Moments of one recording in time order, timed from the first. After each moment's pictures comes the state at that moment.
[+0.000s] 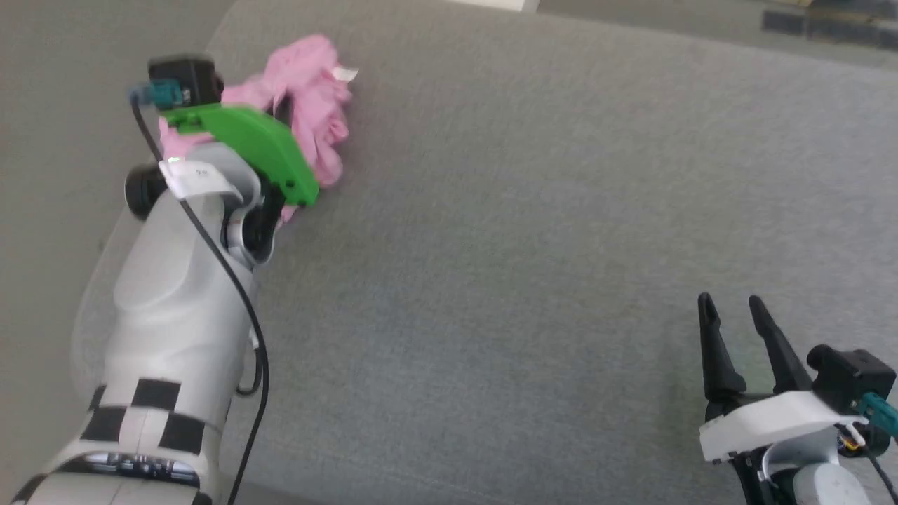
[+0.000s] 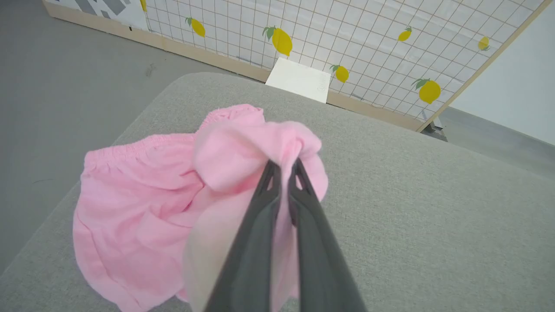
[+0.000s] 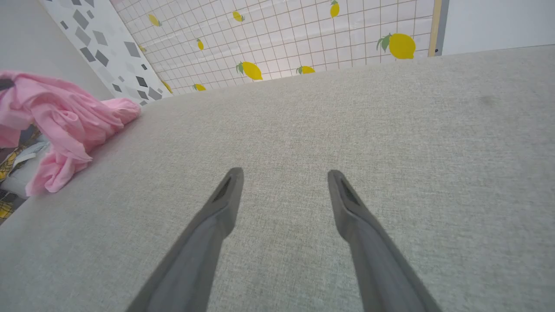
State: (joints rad) left arm -0.90 0.16 -0.20 0.79 -0.53 -0.05 0.13; right arm -0.04 -0.05 -0.06 0.13 0.27 0.13 -0.15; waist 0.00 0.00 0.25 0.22
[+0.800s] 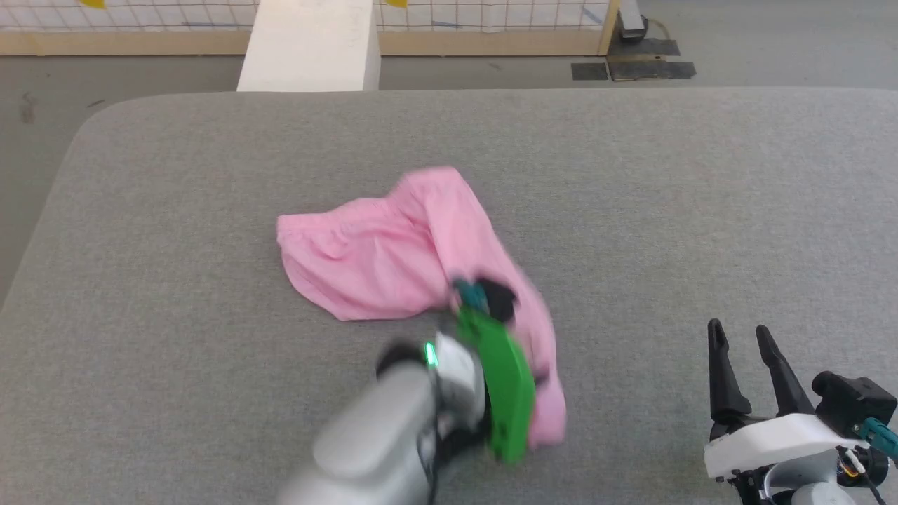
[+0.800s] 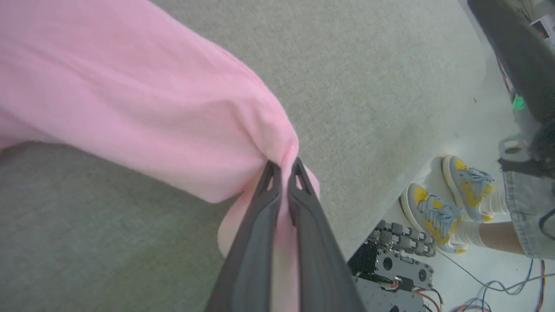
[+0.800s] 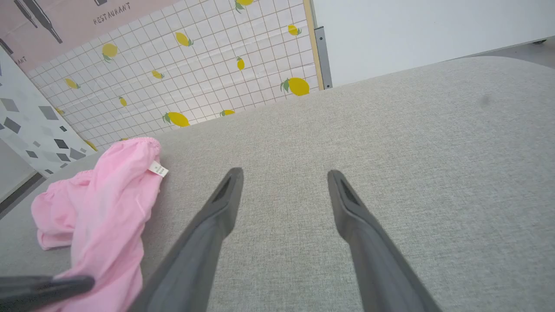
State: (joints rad) left arm -0.58 0.05 -0.81 0.52 -0.79 -0.12 0.45; right arm -0.03 -0.05 -0.08 0.25 0.31 0.13 -0.23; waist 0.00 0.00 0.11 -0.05
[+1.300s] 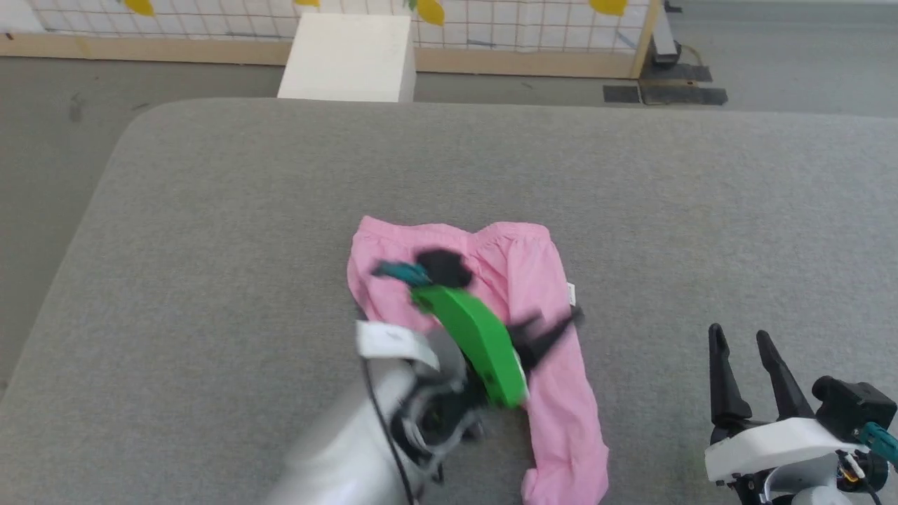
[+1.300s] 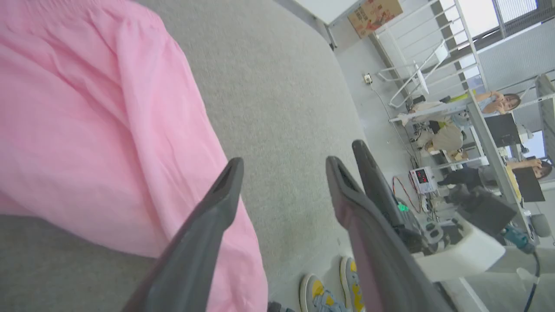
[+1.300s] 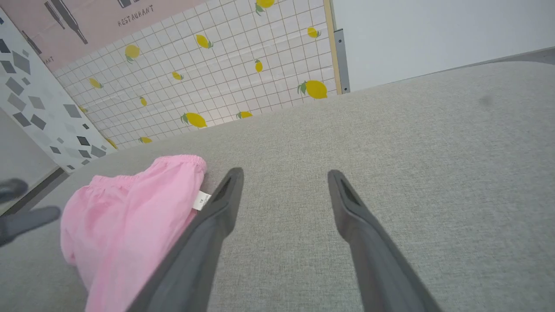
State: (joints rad) left arm -0.50 0.05 -0.72 0.34 -1.16 0.01 0.33; right arm -0.03 -0.05 -0.08 0.27 0.31 0.13 -0.24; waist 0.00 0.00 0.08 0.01
